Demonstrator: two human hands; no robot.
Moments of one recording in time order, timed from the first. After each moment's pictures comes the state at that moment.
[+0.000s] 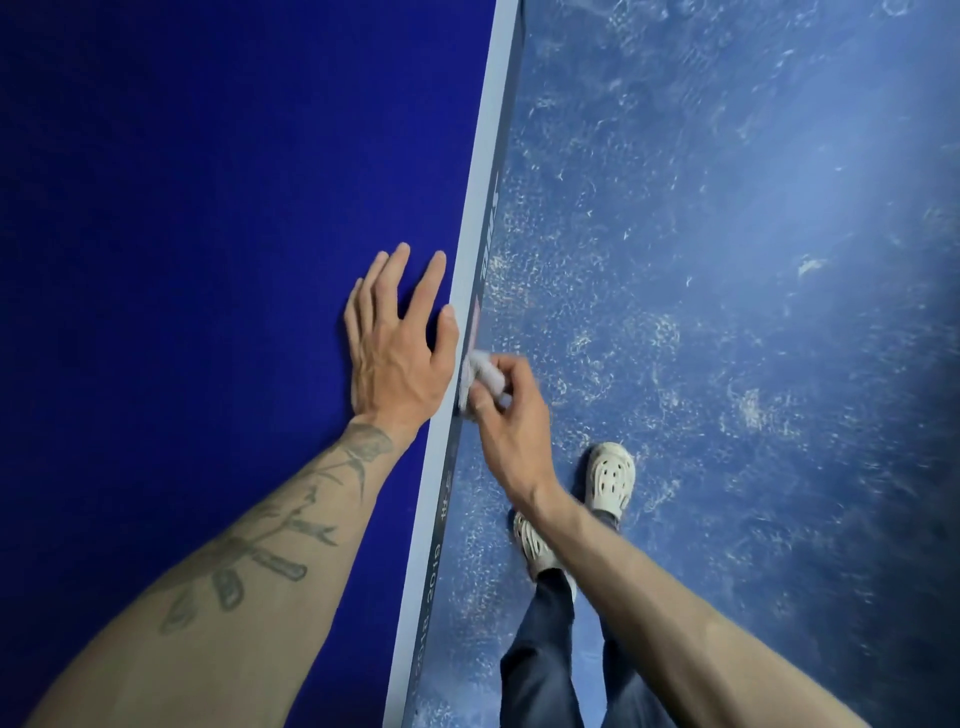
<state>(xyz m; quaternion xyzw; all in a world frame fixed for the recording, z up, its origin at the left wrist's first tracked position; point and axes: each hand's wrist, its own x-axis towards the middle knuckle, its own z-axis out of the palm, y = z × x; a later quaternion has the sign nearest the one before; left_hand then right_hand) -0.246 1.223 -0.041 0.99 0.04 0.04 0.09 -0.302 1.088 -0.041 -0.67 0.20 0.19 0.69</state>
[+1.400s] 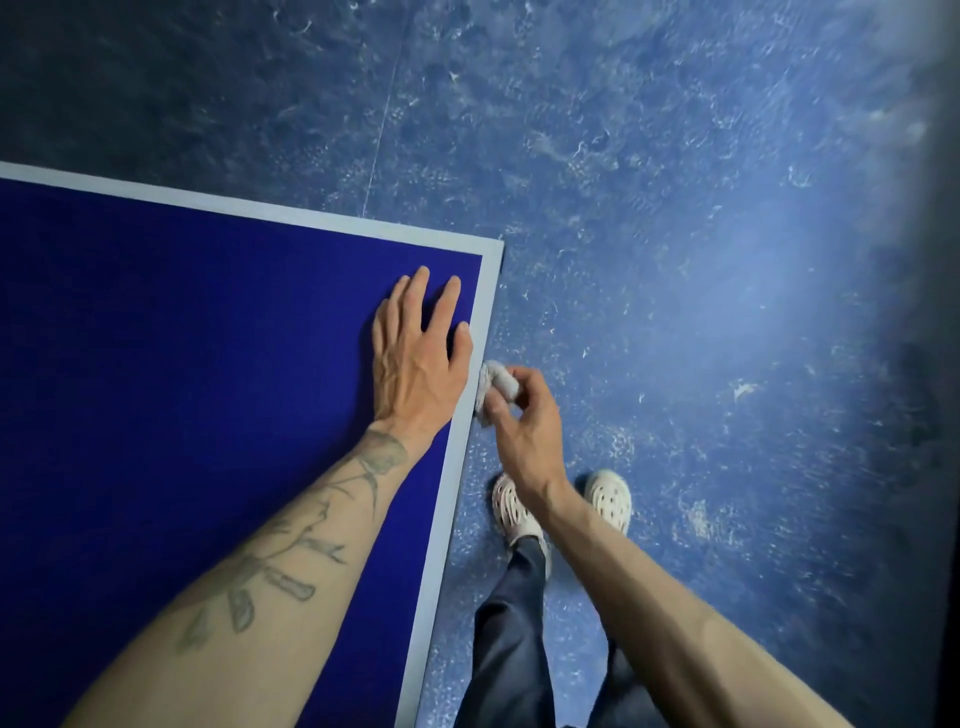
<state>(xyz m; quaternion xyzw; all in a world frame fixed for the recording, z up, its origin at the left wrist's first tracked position) -0.019 1.202 -0.027 0.99 0.04 0.02 0.13 -0.075 1.070 -0.030 -0.70 0.22 0.15 0.67</state>
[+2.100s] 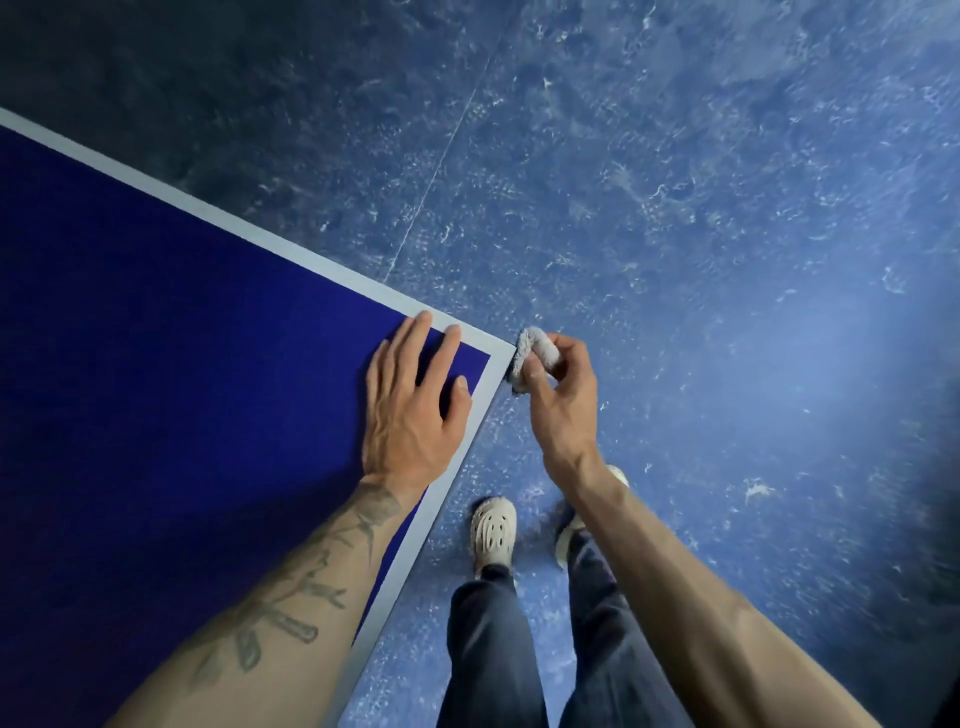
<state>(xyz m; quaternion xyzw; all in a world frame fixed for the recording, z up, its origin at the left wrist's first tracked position) 0.023 1.189 -0.040 0.99 0.12 0.06 0.10 0.093 1.038 -0.045 -0.69 0.17 0.21 0.67</state>
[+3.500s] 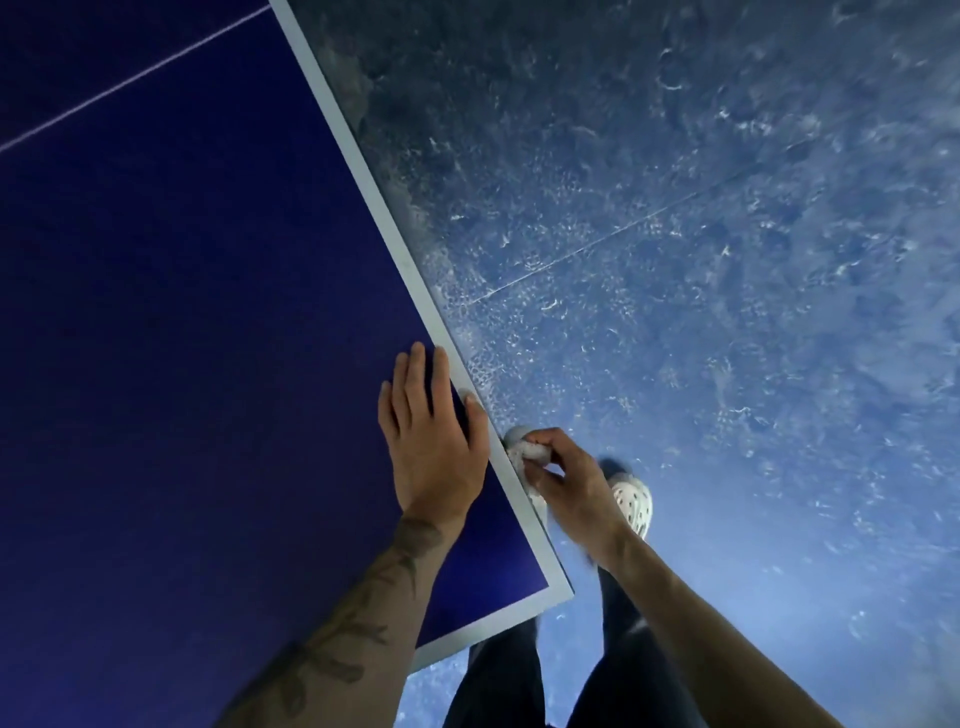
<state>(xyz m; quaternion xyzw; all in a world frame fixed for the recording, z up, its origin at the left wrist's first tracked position) 0.116 1.277 -0.046 0.82 0.56 0.09 0.09 0.246 1.165 -0.019 -0.73 -0.23 0.54 0.35</state>
